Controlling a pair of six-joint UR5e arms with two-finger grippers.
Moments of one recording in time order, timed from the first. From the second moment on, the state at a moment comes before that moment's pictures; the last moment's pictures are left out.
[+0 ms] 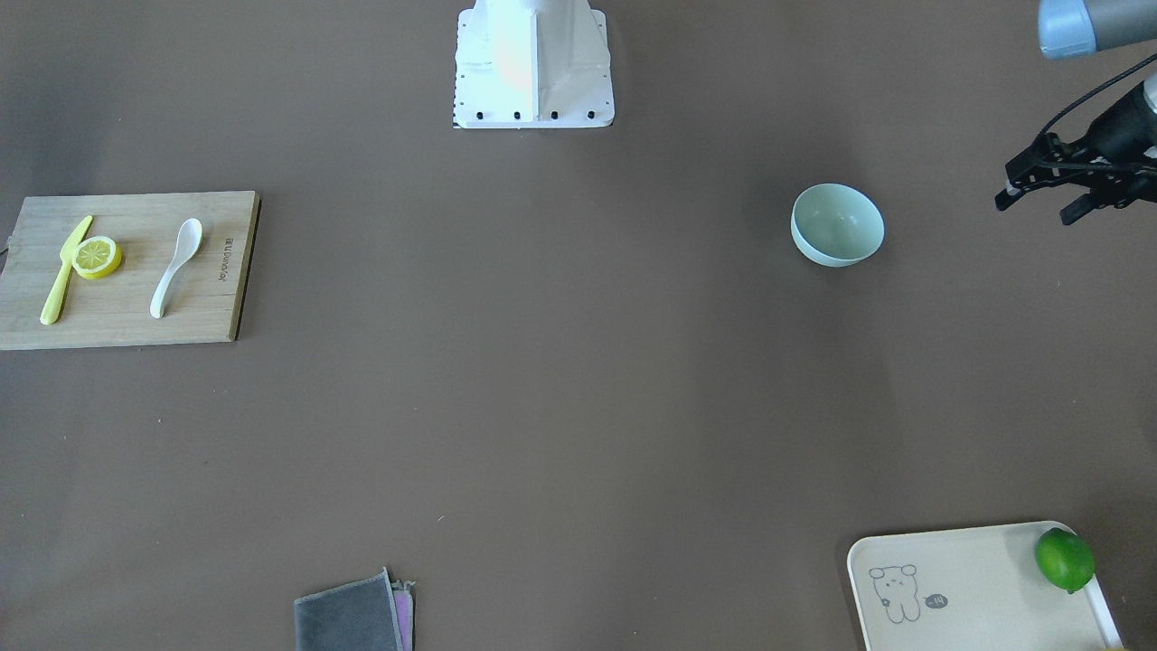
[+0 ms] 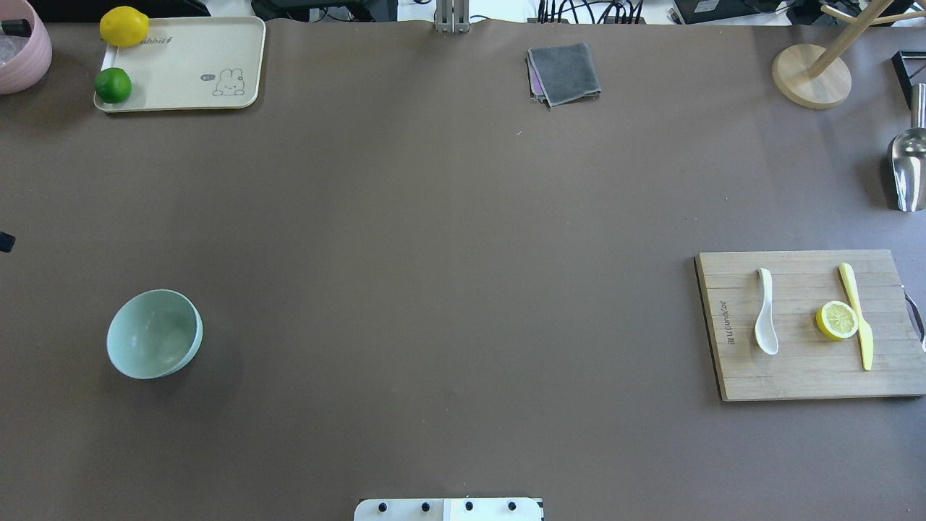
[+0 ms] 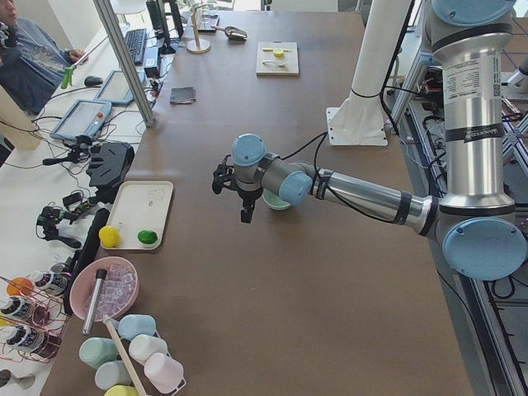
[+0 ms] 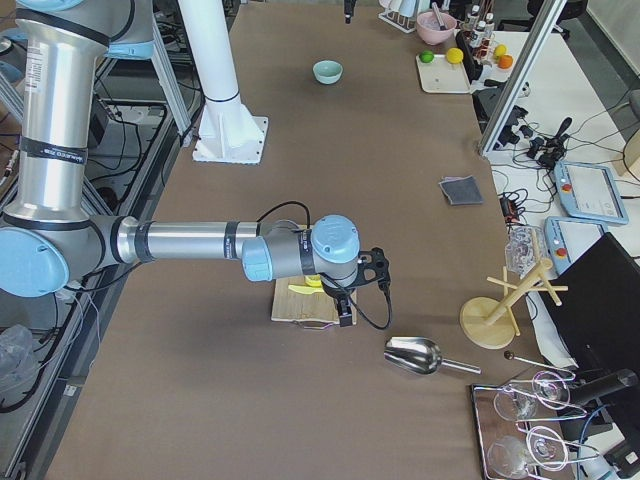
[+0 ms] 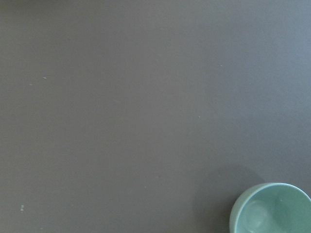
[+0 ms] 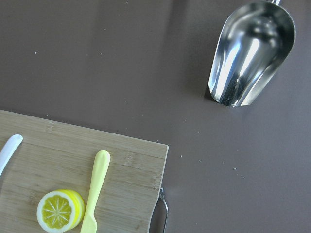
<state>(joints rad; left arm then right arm) -1.17 -1.44 -1.94 -1.85 -2.36 -0.46 1.53 -1.75 1.78 -1.42 2.43 -0.05</state>
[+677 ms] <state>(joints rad) -0.86 -1.45 -1.88 -2.03 -2.18 -0.67 1.52 -1.75 1.75 -1.41 2.44 -0.04</state>
